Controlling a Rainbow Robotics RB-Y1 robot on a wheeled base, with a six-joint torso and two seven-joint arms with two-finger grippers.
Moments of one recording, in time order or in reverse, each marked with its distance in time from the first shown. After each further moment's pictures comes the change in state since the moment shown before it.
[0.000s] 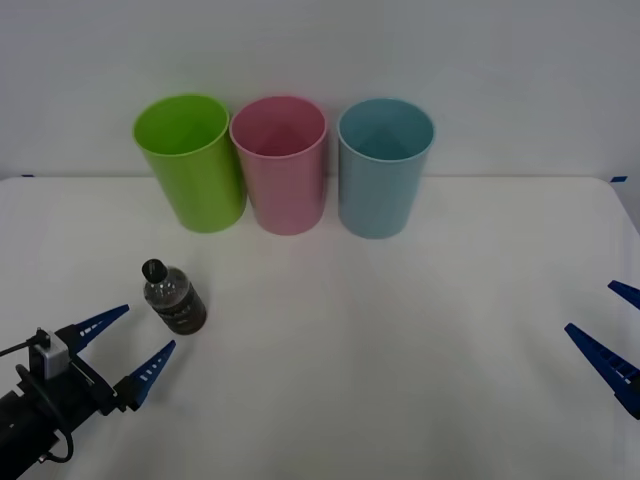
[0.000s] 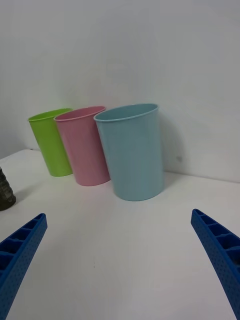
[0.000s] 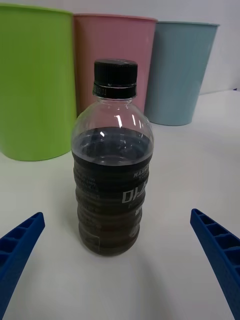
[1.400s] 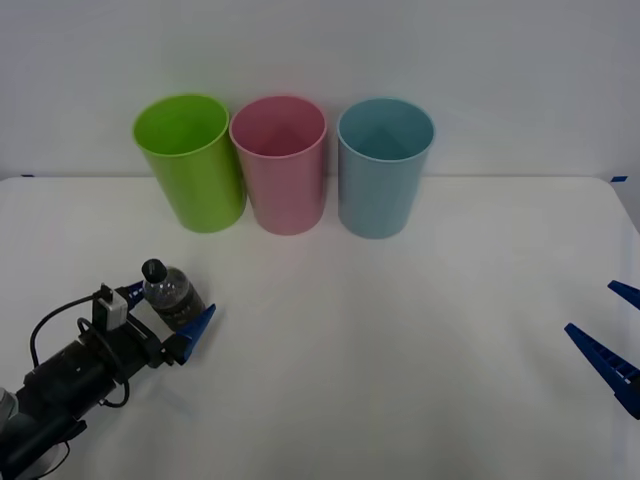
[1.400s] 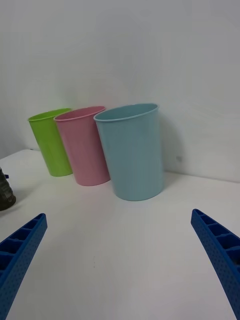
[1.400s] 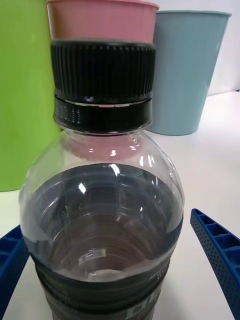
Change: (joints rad) right arm 0.000 0.000 0.000 0.000 0.000 0.000 0.000; left arm -0.217 -0.061 -0.033 0.159 -0.096 0.054 -0.025
